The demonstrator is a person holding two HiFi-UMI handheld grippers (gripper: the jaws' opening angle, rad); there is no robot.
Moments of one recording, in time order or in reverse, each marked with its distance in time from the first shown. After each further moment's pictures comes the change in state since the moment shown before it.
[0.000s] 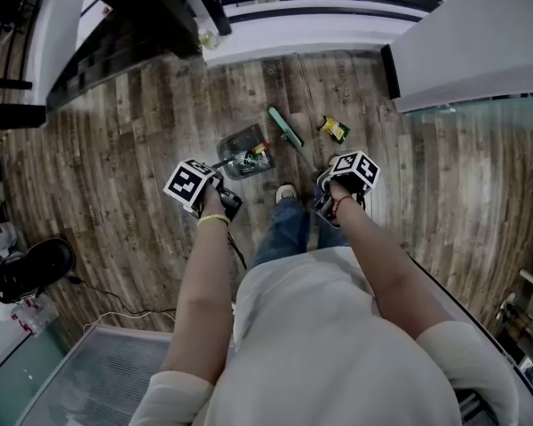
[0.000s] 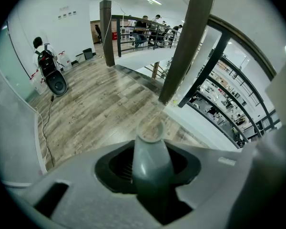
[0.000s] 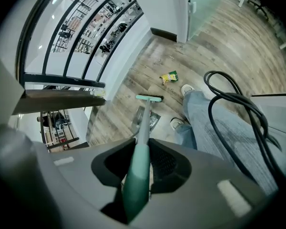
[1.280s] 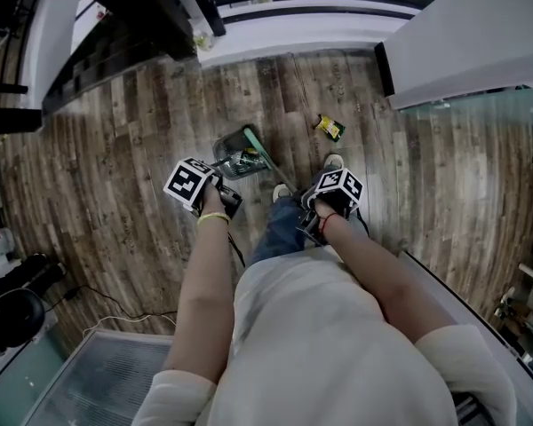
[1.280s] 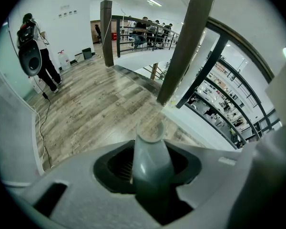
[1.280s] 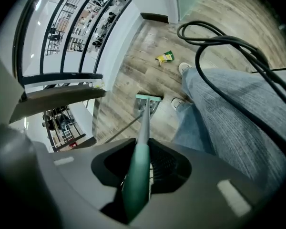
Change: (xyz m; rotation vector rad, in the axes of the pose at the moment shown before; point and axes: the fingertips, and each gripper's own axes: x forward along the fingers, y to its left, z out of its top) left arm -0.001 -0.004 -0.003 -0.004 -0.011 -0.028; right arm 0.007 -0.005 -0.082 0.100 0.132 0.047
